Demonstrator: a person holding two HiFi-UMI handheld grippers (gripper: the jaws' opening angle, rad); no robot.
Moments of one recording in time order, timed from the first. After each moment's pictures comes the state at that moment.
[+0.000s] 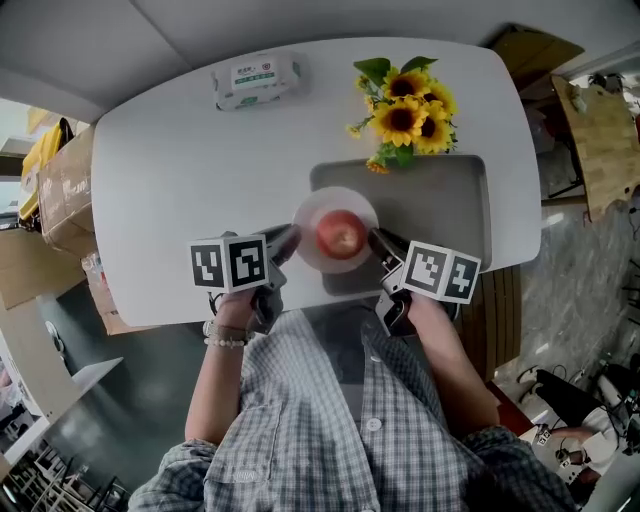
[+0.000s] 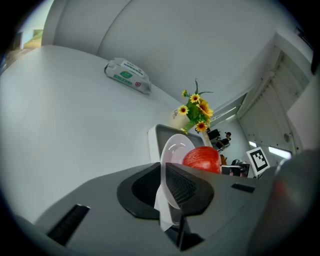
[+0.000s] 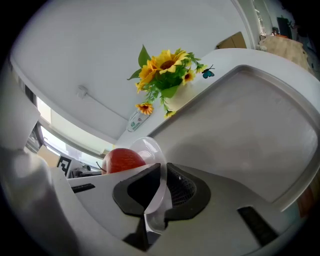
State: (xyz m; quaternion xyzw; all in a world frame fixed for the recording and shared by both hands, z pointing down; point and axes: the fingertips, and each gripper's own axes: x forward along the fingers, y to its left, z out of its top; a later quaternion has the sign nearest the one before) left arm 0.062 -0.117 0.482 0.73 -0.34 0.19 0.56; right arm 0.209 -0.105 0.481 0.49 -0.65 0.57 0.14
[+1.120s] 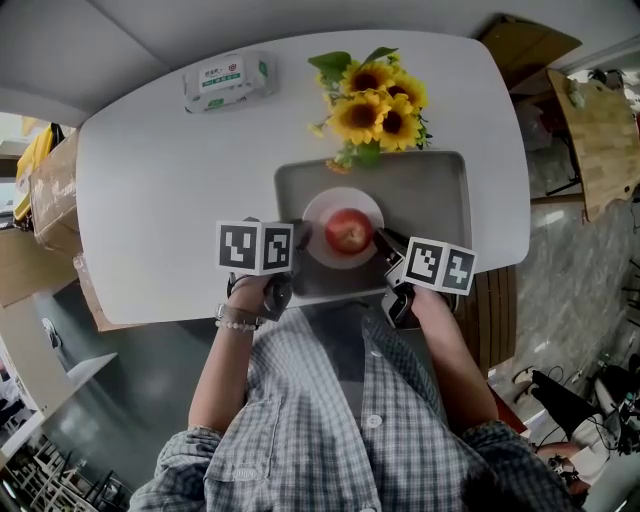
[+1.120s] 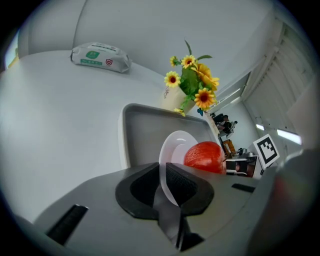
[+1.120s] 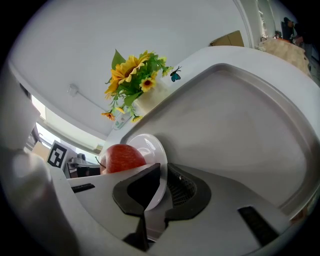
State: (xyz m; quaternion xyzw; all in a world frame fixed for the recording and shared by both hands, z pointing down) left arm 0.146 -0.121 0.520 0.72 -0.33 0.28 0.54; right arm 0.290 -0.103 0.519 0.49 -0.64 0.57 0.18
